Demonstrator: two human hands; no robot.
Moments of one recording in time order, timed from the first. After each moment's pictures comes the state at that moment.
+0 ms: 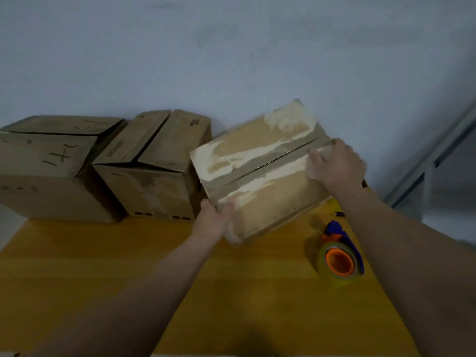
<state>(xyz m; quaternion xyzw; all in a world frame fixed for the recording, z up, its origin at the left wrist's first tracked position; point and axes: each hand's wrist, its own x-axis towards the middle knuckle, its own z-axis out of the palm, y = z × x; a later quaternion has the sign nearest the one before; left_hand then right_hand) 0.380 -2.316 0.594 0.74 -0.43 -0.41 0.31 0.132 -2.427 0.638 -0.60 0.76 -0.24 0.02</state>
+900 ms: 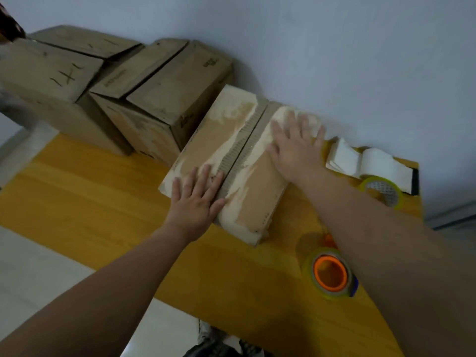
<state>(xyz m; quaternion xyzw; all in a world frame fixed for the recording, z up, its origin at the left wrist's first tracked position) 0.363 -2.309 0.515 0.78 -0.63 -0.09 0.00 0.185 -2.490 0.576 -0.87 0.49 0.00 0.06</state>
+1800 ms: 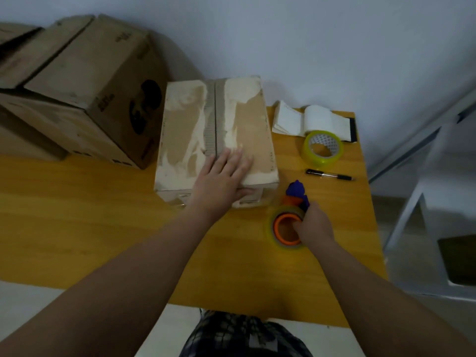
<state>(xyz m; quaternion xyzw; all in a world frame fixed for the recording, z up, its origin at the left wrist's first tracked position) 0.228 -2.359 0.511 0.62 -0.78 0.02 -0.04 0.001 -2.357 0.456 -0.55 0.77 -0.02 0.33</state>
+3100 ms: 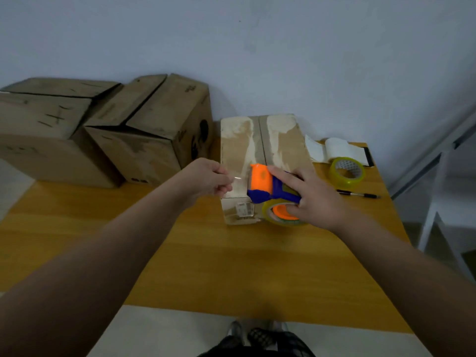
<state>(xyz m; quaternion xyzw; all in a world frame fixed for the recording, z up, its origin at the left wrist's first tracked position) 0.363 -2.305 0.652 0.69 -0.50 -0.46 0.26 0.118 -2.335 0.598 -0.88 0.44 -0.10 0.15</state>
